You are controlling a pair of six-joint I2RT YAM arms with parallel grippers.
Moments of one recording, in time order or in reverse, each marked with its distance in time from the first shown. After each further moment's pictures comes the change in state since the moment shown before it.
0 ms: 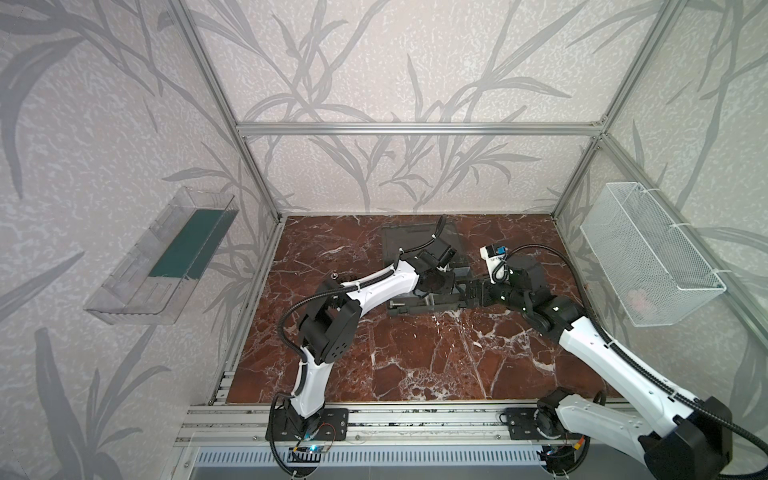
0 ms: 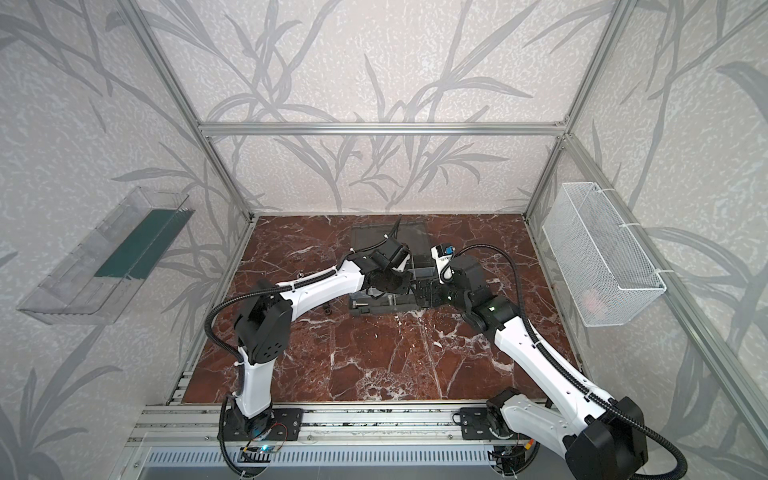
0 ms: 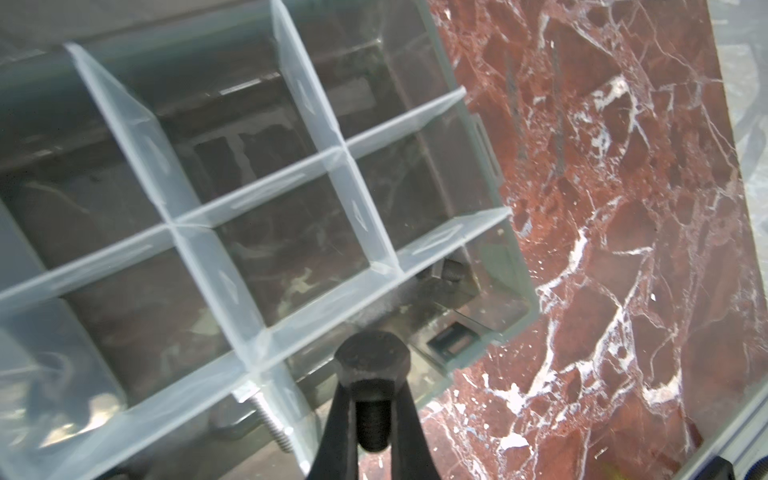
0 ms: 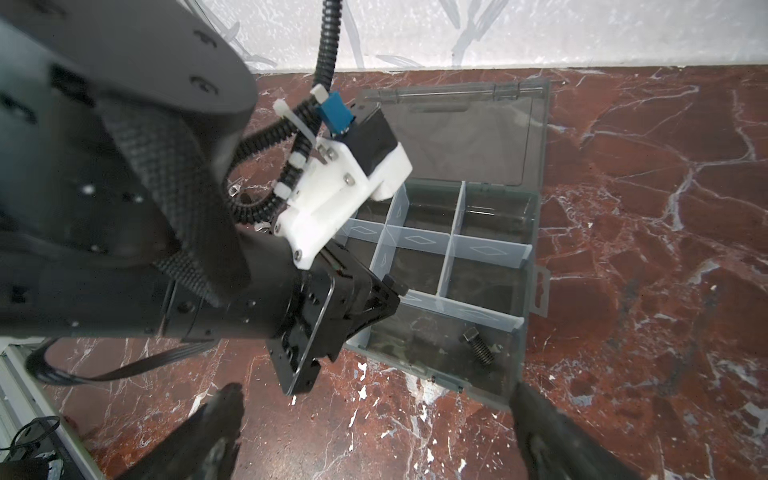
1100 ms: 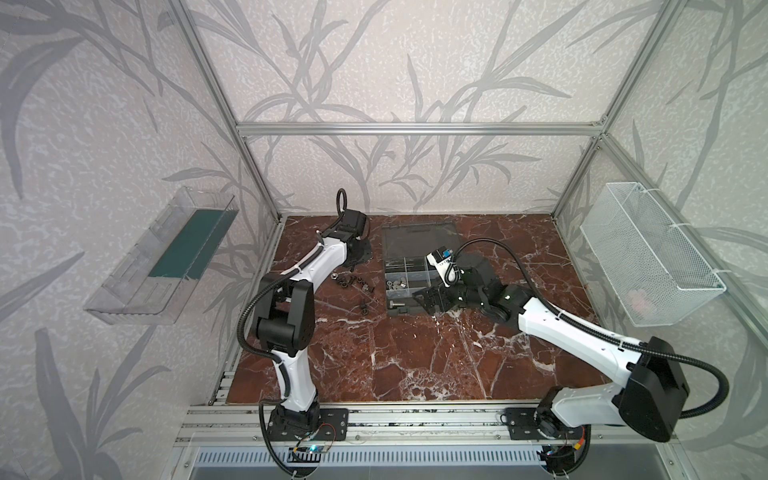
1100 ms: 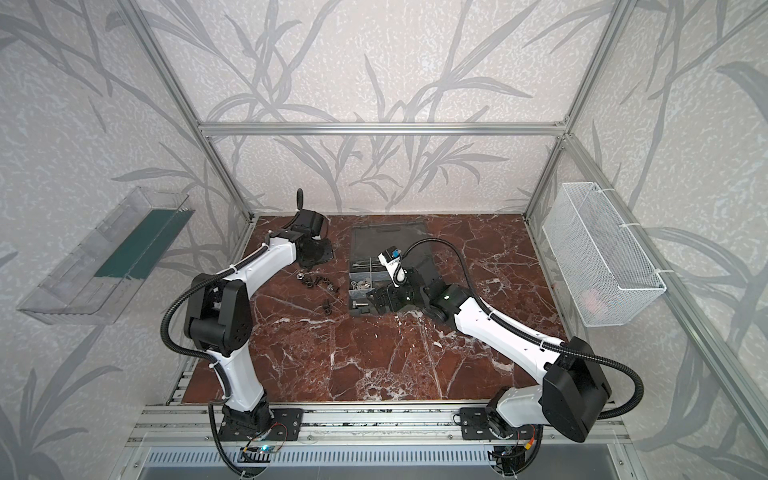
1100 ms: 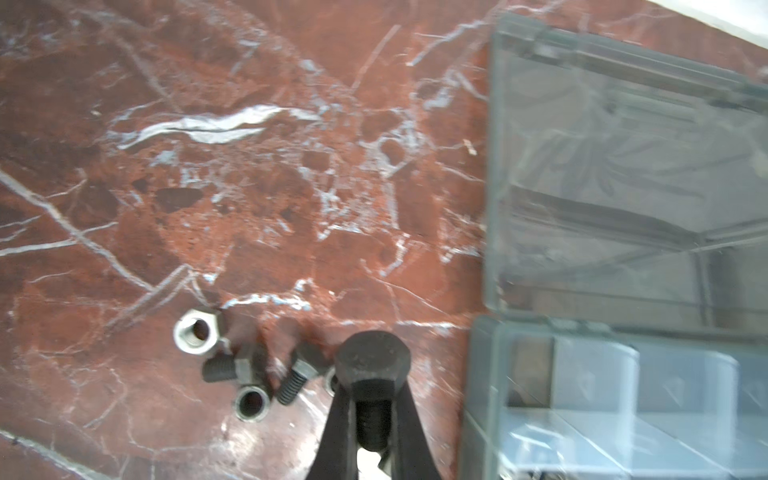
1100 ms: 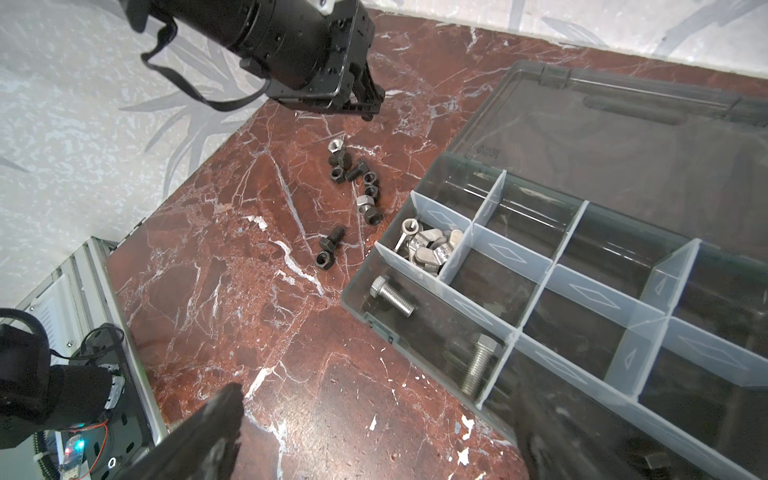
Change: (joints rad) left arm 0.512 -0.138 -0.117 -0.058 -0.163 0.052; right arm 0.239 0.281 0.152 0.121 -0.045 -0.054
